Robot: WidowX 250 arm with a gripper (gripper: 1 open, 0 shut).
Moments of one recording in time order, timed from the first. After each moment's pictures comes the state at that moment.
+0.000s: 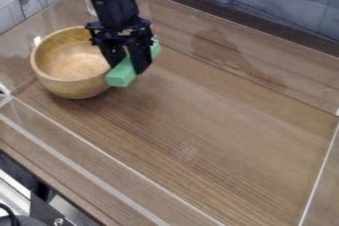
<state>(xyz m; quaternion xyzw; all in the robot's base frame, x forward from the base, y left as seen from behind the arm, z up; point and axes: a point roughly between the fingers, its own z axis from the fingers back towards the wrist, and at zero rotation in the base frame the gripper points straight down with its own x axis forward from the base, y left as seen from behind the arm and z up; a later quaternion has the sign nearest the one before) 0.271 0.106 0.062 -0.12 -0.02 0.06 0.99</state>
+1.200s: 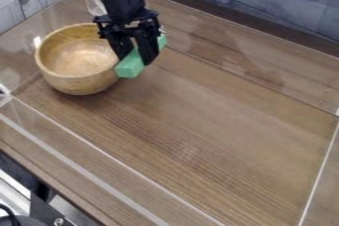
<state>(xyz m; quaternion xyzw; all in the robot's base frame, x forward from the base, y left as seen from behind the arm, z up) 0.286 0.113 0.060 -0.12 -0.03 0.07 0.99</state>
